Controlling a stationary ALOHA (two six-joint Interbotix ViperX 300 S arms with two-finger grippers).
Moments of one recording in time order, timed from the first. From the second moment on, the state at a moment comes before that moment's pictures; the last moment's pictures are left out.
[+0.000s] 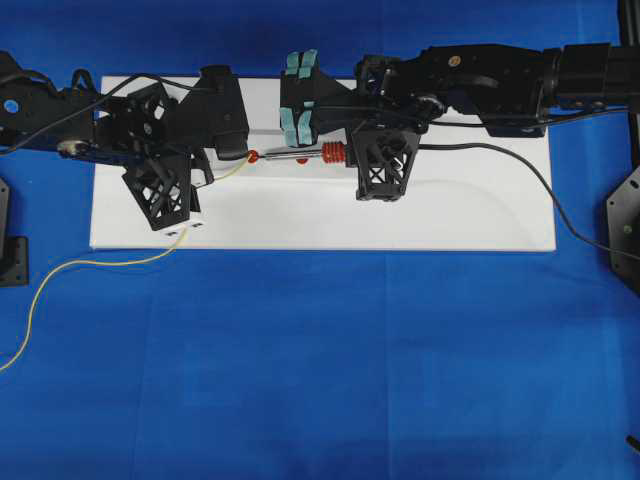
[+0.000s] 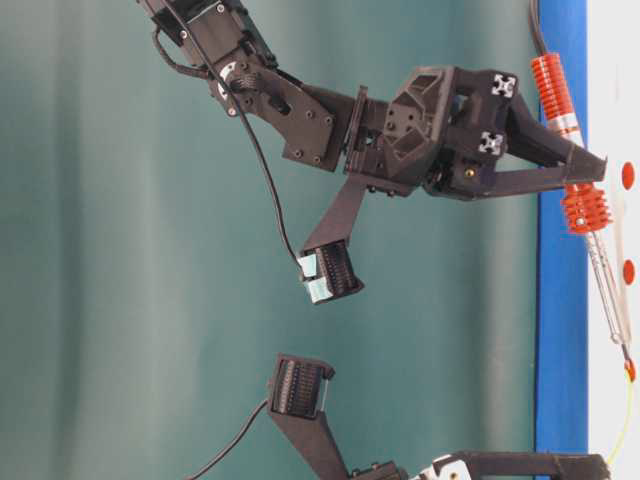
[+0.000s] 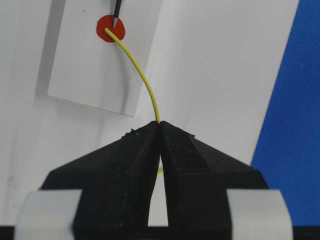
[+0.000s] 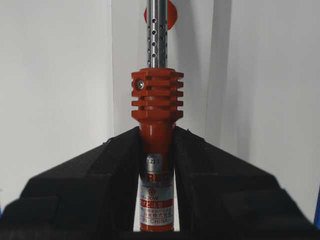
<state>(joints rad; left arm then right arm) 0.15 -0.13 0.73 0.00 0.42 -0.10 -0.24 0.17 0.33 0.10 0.71 -0.13</state>
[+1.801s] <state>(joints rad) 0.10 -0.31 0.83 0.00 0.50 -0.16 -0.24 -0.06 0.52 -0.01 0.78 0.02</state>
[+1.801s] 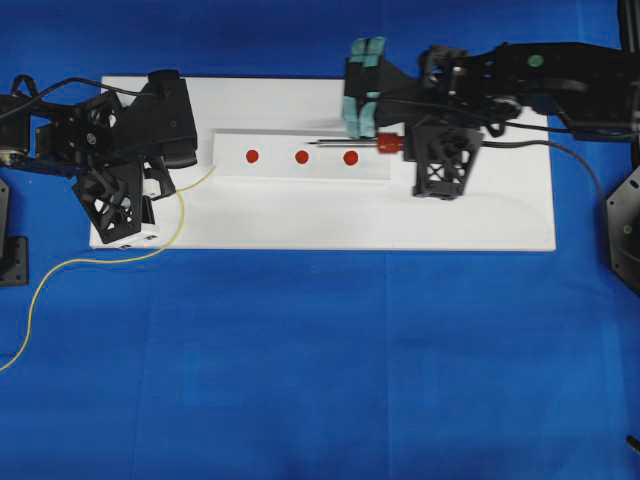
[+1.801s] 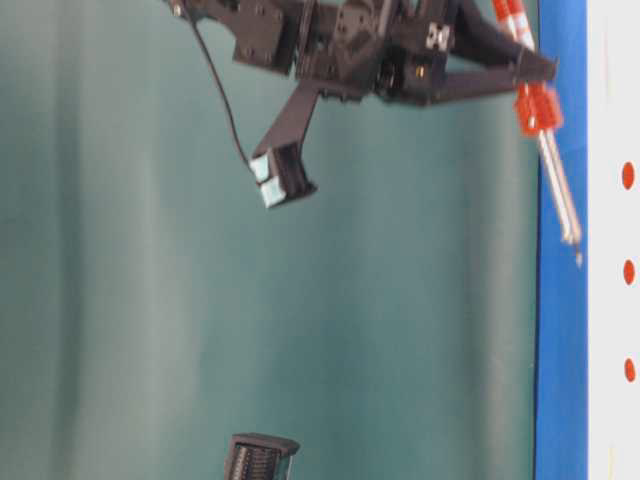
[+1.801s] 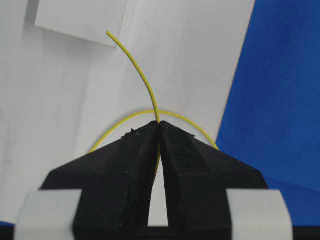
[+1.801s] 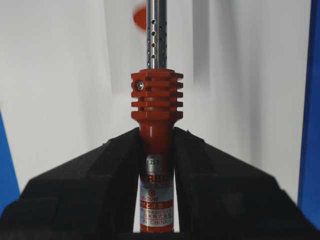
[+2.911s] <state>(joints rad) 0.13 0.02 0.52 0.00 0.46 -0.14 -0.23 -0.07 0.55 -0.04 0.78 0.03</state>
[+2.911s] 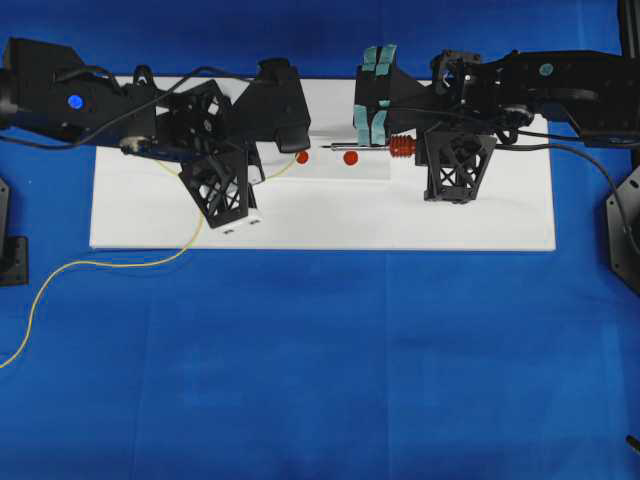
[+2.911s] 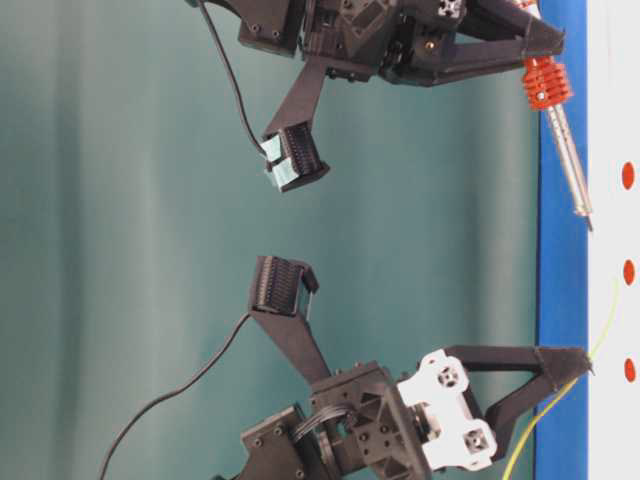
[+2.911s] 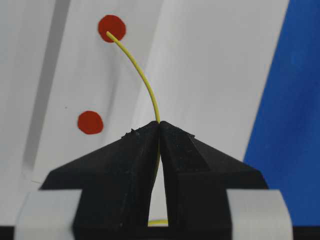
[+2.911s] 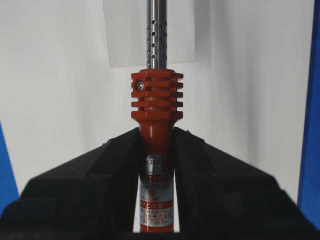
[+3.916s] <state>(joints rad) 0.12 0.04 0.52 0.00 0.45 -0.14 -0.22 -0.07 0.56 -0.05 0.75 0.03</state>
